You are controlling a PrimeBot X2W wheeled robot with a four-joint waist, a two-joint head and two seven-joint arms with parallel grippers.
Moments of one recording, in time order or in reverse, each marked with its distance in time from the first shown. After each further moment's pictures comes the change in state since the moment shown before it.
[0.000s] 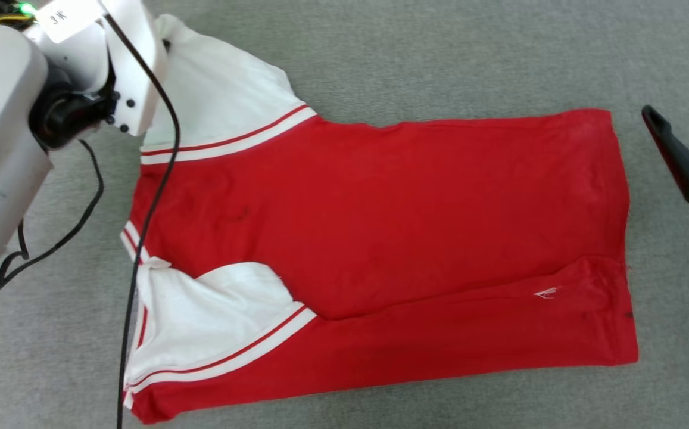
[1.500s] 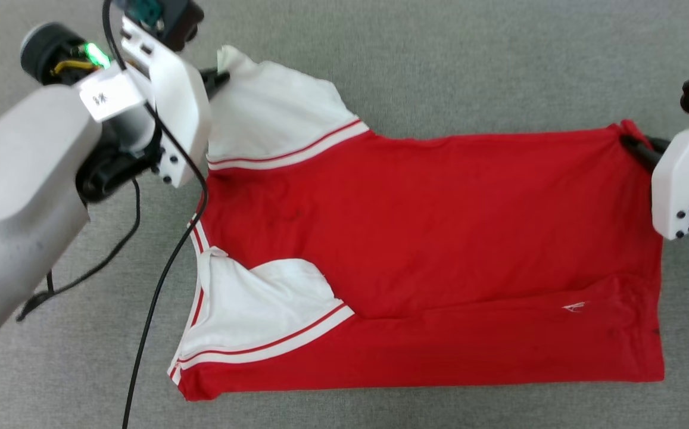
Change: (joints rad) left arm 0.072 0.016 -0.093 -0.135 -0.022 0.000 -0.213; right arm -0.355 -0.109 0.488 0.602 0.260 0.000 -0.044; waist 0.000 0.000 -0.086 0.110
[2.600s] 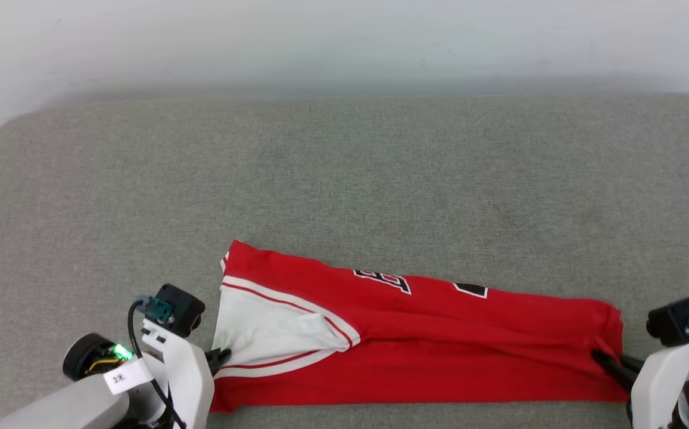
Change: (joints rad) left arm 0.645 0.212 -0.098 -0.384 -0.151 0.279 -0.150; right arm 0.662 -0.018 -0.140 -0.247 0.011 0.000 -0.100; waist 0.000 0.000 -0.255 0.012
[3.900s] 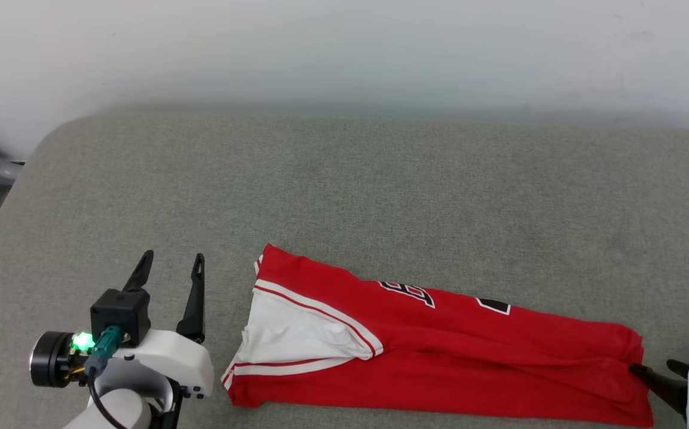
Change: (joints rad) left arm 0.277 -0.204 0.435 0.002 0.343 0.370 -0.487; right arm 0.065 0.013 -0.262 -0.005 0.106 0.000 0.313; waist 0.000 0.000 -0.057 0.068
